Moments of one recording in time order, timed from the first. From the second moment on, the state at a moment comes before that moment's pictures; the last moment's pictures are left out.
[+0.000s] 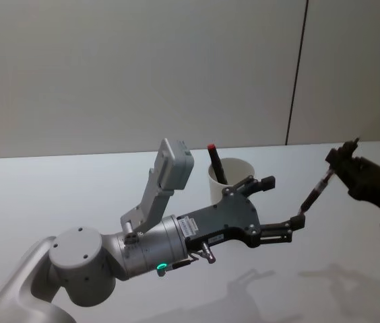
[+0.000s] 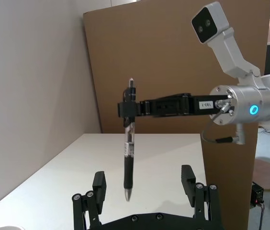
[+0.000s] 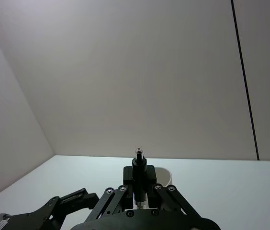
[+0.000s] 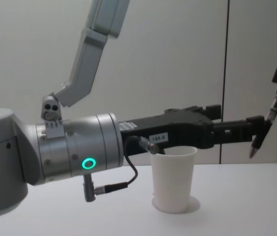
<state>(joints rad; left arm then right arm) -0.41 0.21 0.41 -1.37 -0.37 0.01 -0.87 0.05 0.44 -0.11 -1.80 0.80 0.20 0.35</state>
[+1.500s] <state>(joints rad) -0.41 0.21 0.41 -1.37 -0.37 0.01 -0.87 0.67 0.36 -0.20 -1.07 0.50 0.01 1.03</state>
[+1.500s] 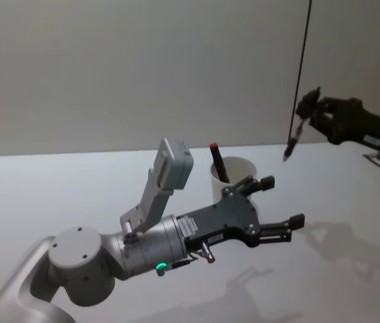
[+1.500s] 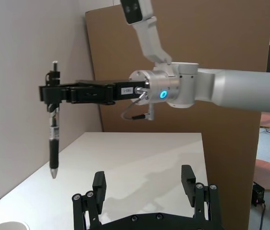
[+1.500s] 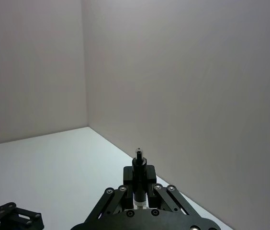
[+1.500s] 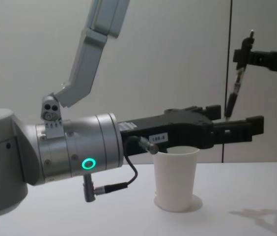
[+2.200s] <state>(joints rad) -0.41 0.21 0.41 -1.37 -0.37 0.01 -0.87 0.92 0.25 -0.28 -0.62 0.50 -0.11 1.21</state>
